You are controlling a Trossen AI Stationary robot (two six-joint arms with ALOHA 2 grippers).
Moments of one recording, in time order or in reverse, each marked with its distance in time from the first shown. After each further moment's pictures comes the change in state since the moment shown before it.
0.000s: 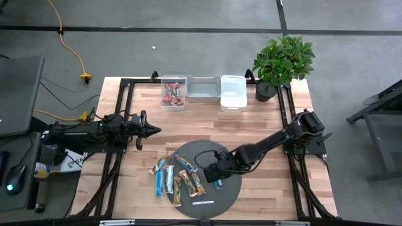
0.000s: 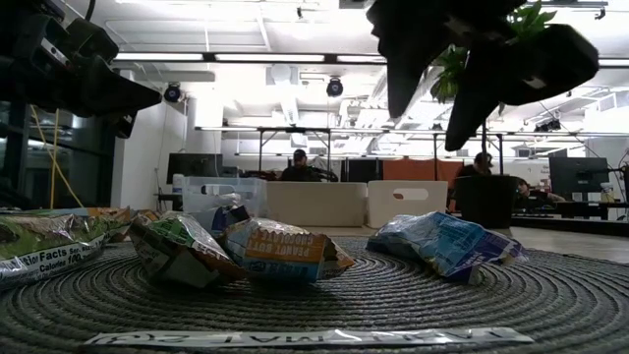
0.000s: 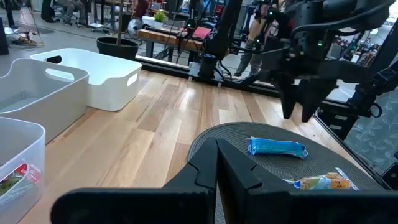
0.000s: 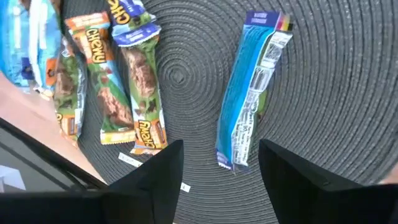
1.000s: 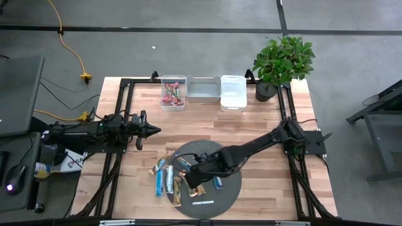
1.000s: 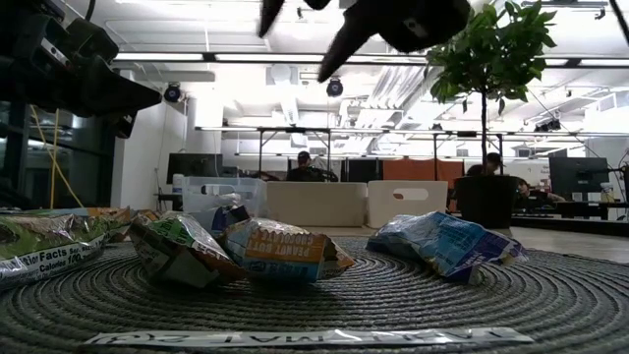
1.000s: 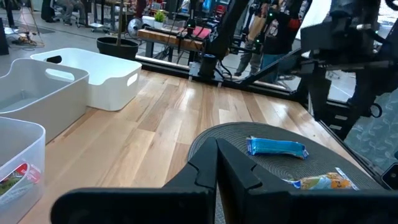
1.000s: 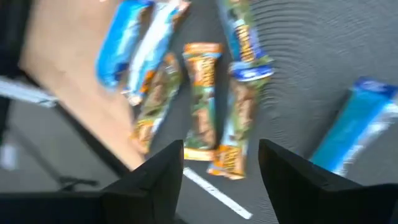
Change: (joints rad) left arm 0.000 0.000 0.000 0.000 0.000 0.000; right arm -0.027 0.251 0.528 -0.243 0.058 -0.235
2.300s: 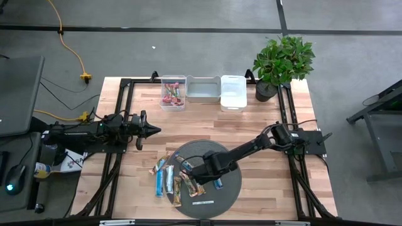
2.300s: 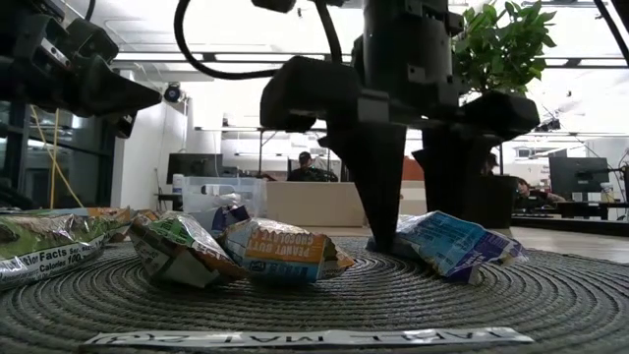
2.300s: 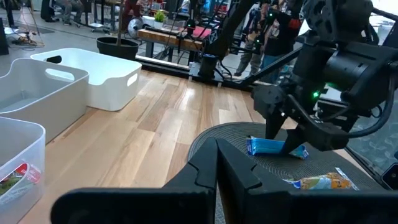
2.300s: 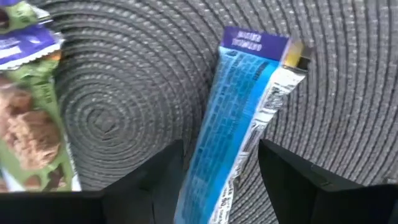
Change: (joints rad) left arm 0.000 0.000 0.000 0.000 0.000 0.000; right arm -0.031 0.145 -0.142 -0.141 -0.096 0.102
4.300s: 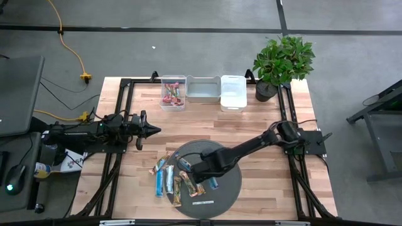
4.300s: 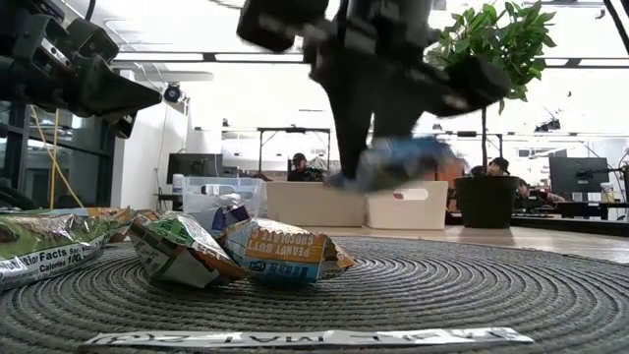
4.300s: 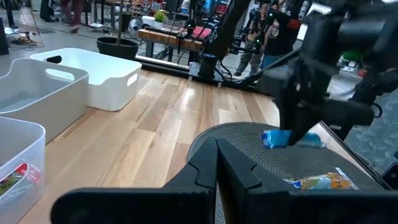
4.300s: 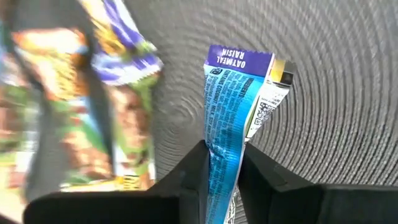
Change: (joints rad) left arm 0.000 0.000 0.000 0.000 0.000 0.000; right arm -0.006 -0.097 -0.003 0.093 0.063 -0.015
